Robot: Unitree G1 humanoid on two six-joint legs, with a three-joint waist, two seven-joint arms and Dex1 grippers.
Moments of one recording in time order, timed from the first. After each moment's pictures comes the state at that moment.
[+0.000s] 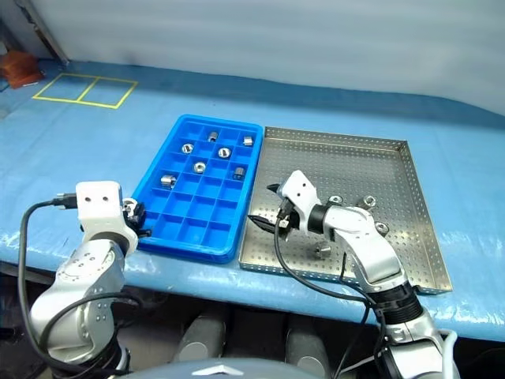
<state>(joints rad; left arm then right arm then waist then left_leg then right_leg) -0.08 0.09 0.15 -0.93 0.08 1.40 0.09 -0.31 -0.45 0.20 -0.23 0.25 0.47 0.76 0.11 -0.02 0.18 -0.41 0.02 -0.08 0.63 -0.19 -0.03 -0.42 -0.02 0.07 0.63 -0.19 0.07</state>
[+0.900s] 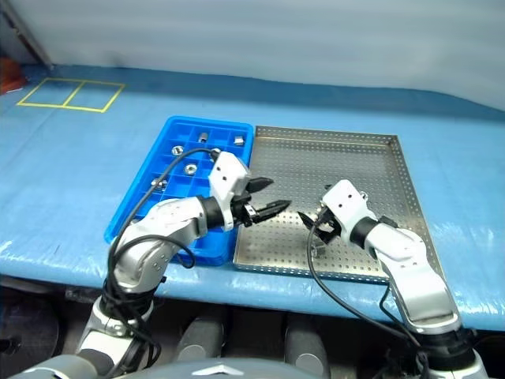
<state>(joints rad) -0.48 0.18 -0.32 -0.33 -0.32 0.88 -0.62 0.03 -0.61 -0.05 -0.58 0.15 0.62 0.54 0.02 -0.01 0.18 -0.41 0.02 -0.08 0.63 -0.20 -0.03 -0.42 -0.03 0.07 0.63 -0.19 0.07</state>
